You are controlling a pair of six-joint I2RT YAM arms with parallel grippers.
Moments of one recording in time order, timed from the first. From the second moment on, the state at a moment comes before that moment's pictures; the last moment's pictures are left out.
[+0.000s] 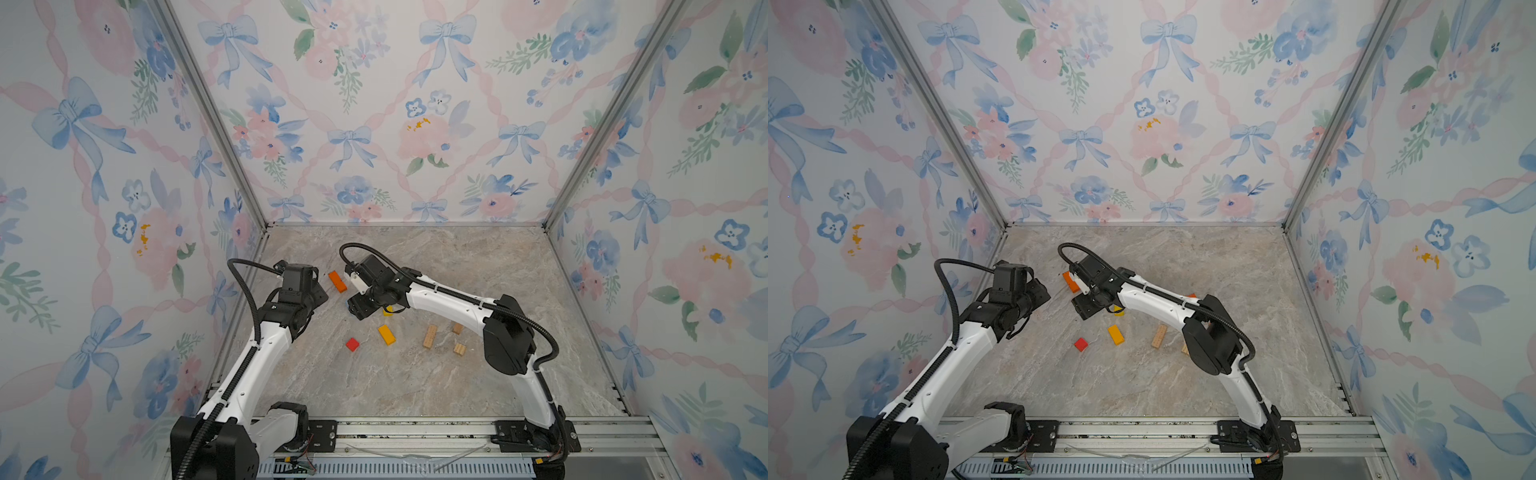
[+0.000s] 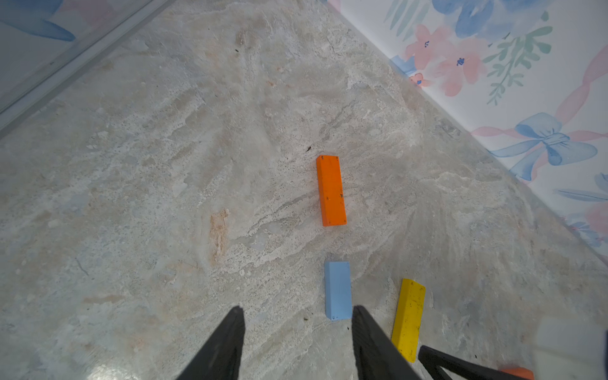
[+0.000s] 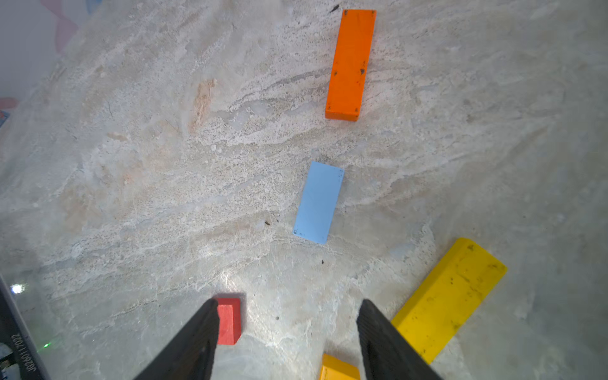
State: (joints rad) left arm -0.13 1.09 0.84 -0.55 -0.17 -0.70; right arm 0.97 2.24 1.97 -0.70 -0.05 0.20
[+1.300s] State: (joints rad) left arm -0.06 1.04 0.70 -0.53 -0.10 -0.65; right arm 0.97 2.62 2.42 -0.93 0.06 0.21
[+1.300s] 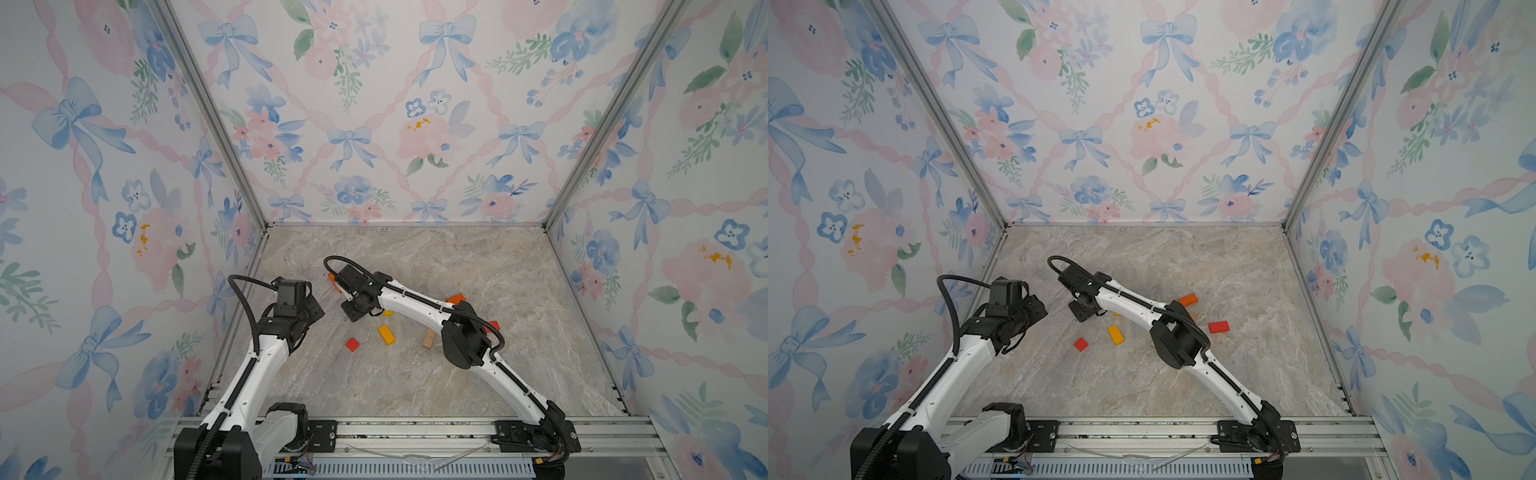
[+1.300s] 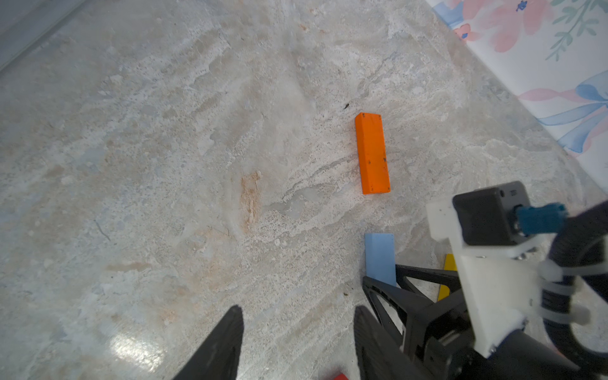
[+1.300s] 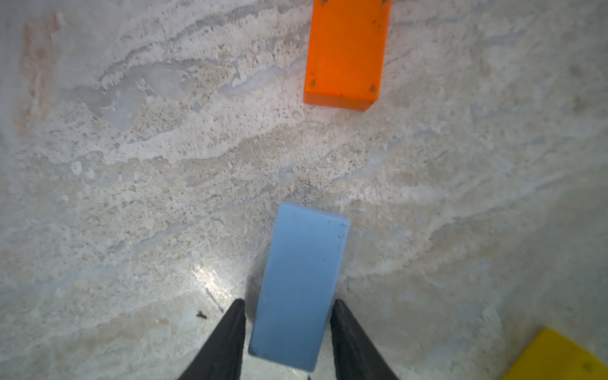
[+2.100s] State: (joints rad) left arm -0.04 1.04 0.69 -0.53 -0.09 -0.65; right arm 0.96 2.69 2.53 -0.94 0.07 0.19
